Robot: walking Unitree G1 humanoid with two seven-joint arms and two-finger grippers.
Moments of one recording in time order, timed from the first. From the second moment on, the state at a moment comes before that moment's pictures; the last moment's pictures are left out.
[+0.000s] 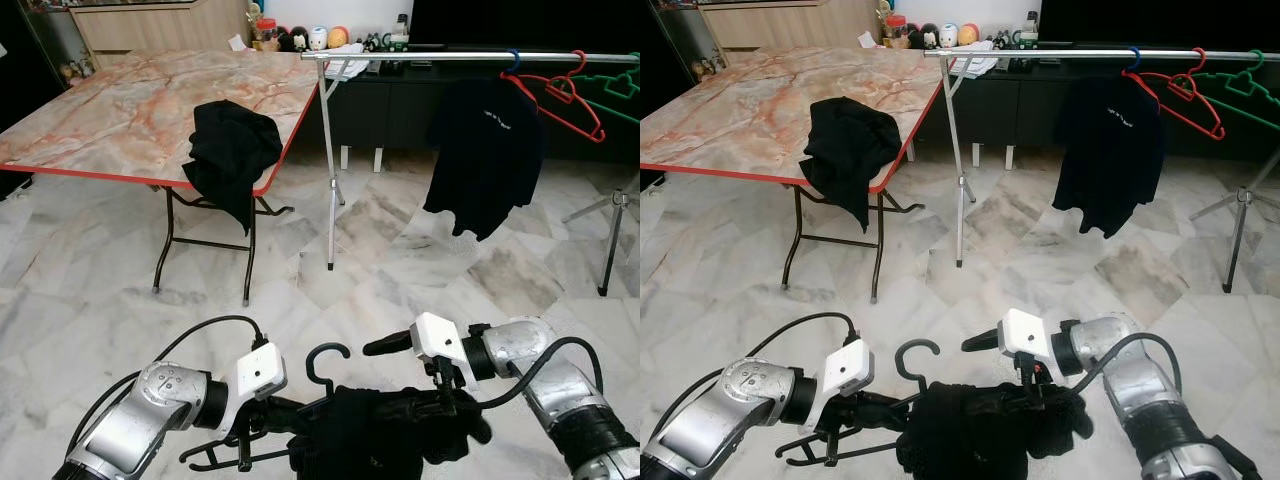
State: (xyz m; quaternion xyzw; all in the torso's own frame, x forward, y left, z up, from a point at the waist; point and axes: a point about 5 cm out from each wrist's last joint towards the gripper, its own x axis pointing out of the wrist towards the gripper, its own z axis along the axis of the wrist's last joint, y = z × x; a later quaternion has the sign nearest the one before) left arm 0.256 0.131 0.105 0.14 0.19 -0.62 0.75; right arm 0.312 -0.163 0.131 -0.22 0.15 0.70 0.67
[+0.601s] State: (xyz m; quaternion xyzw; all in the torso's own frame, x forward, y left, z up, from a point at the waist) left arm 0.255 0.128 0.103 0.14 0.20 -0.62 0.75; right arm 0.305 -0.147 0.096 -0.24 0.19 0.71 0.64
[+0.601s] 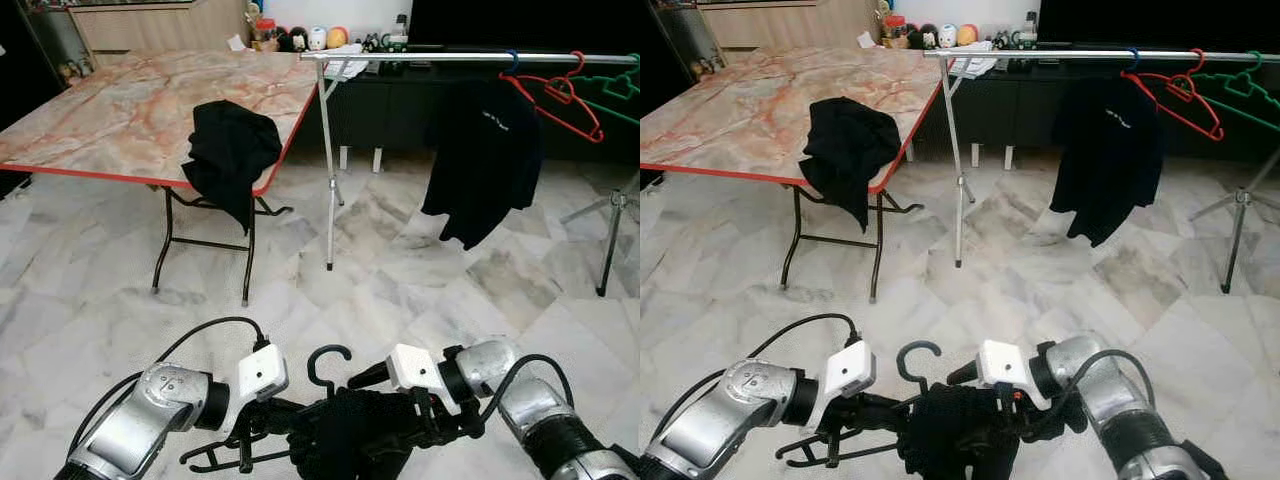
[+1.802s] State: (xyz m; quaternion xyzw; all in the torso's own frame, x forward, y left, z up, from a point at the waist) left arm 0.253 0.123 0.101 0.14 0.20 -0.63 0.74; right arm 0.304 -0.146 0.086 -0.22 0.21 0.71 0.64
